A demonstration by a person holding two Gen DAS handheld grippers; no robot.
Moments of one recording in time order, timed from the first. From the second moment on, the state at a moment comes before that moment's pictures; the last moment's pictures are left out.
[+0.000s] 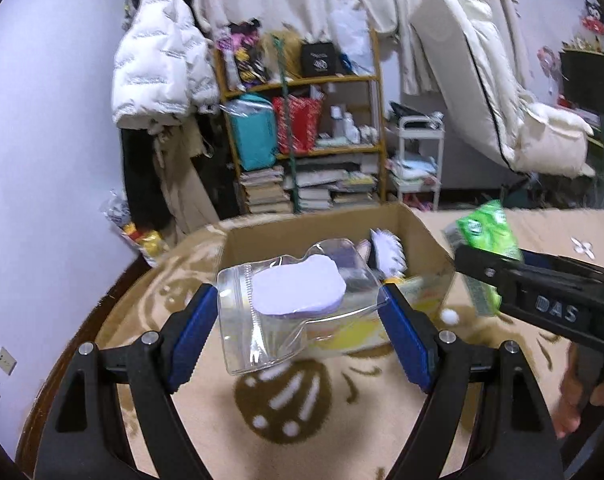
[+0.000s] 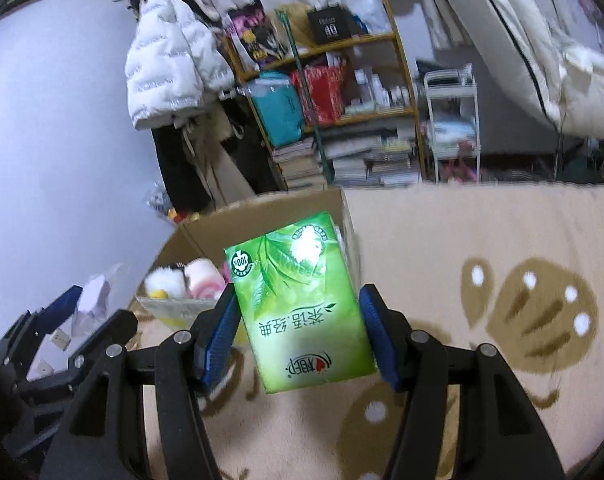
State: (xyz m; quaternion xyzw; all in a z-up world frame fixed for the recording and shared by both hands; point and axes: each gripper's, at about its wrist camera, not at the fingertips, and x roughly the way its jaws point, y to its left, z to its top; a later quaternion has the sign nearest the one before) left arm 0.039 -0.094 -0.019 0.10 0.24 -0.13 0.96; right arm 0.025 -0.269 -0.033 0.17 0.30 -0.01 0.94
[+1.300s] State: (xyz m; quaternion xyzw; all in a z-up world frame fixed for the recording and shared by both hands) left arm 0.155 -0.087 -0.032 0.12 0.25 -0.09 0.96; right arm 0.115 -0.269 -0.035 0.15 0.29 0.02 0.95
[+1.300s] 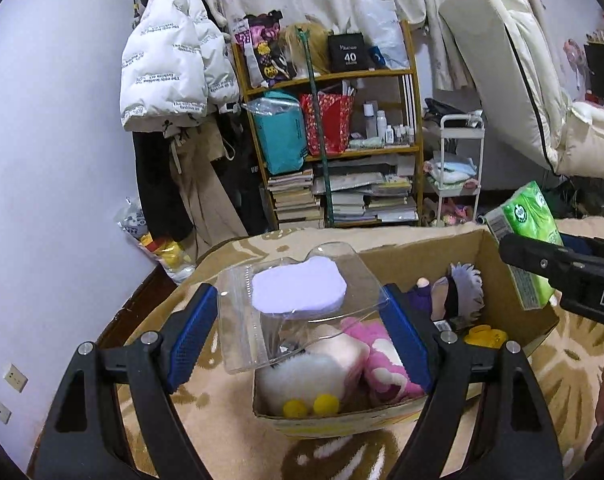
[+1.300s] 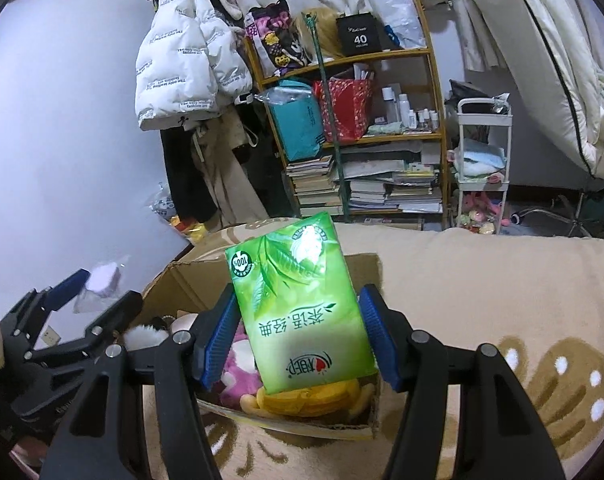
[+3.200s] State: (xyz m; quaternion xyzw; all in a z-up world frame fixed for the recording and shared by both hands) left arm 0.015 -0.035 0.029 0.11 0.23 -0.09 0.96; right arm -0.012 -0.250 0.046 0.14 0.19 0.01 0.97
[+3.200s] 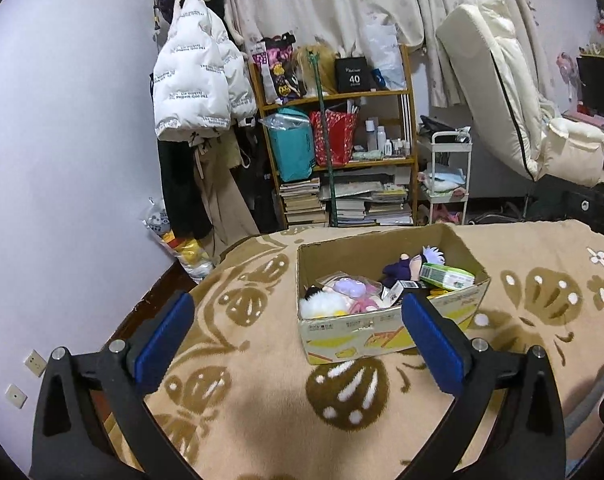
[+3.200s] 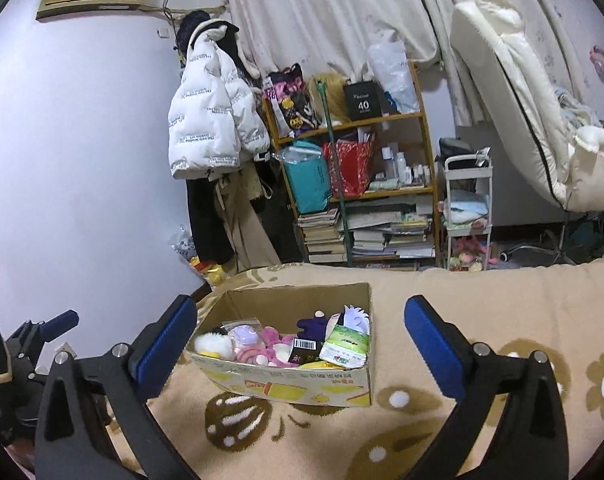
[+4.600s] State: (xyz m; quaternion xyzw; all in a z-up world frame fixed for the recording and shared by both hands) left arm -0.004 -0.014 0.001 0.08 0.22 -0.09 0.97; right arm -0.040 -0.245 0.033 0.10 0.20 -0.01 0.98
